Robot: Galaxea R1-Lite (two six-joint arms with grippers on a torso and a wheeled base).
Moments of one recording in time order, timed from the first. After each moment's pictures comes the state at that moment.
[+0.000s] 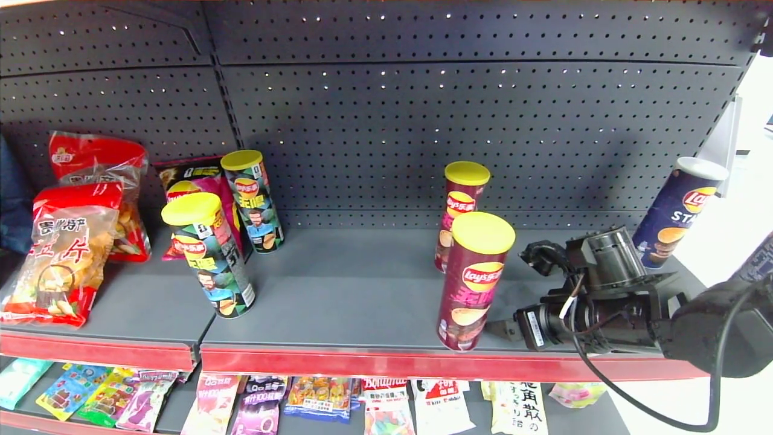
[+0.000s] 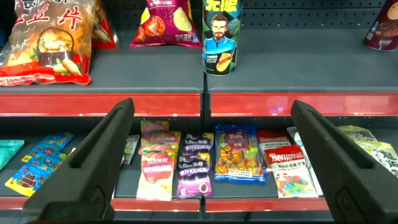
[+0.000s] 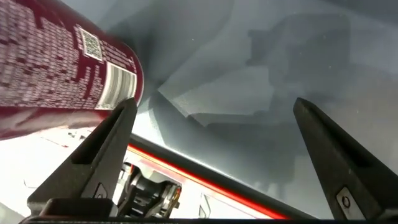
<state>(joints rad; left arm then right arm) 0.01 0.00 0.00 0.00 -0.04 0.00 0.42 1.79 -0.69 -0.30 0.01 0.07</state>
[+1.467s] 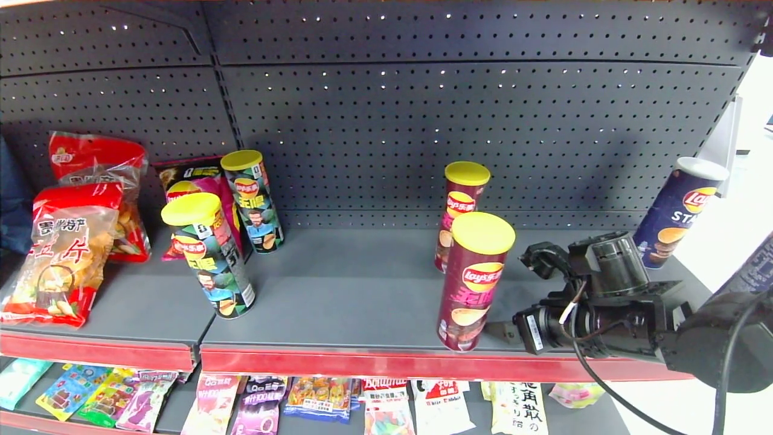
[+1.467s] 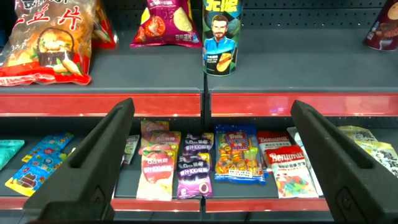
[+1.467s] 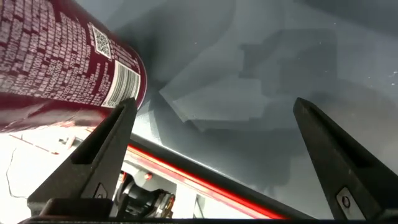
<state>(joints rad) 0.01 0.00 0.00 0.00 -0.04 0.00 0.44 1.78 -0.65 -0.38 -0.02 0.05</state>
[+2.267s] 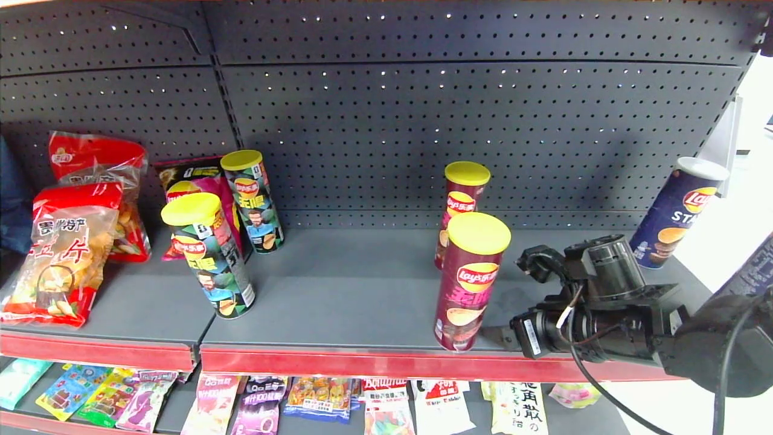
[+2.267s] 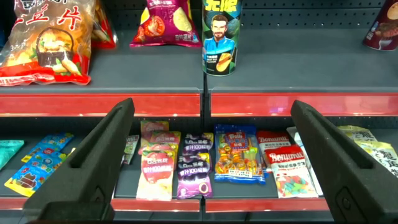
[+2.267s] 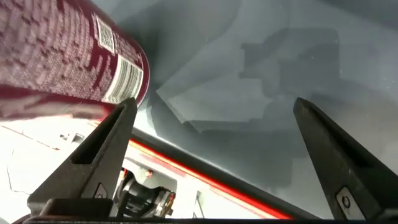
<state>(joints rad) 0.01 0.00 0.00 0.00 -0.04 0.00 0.46 1.78 -0.64 -0.38 -0.02 0.05</state>
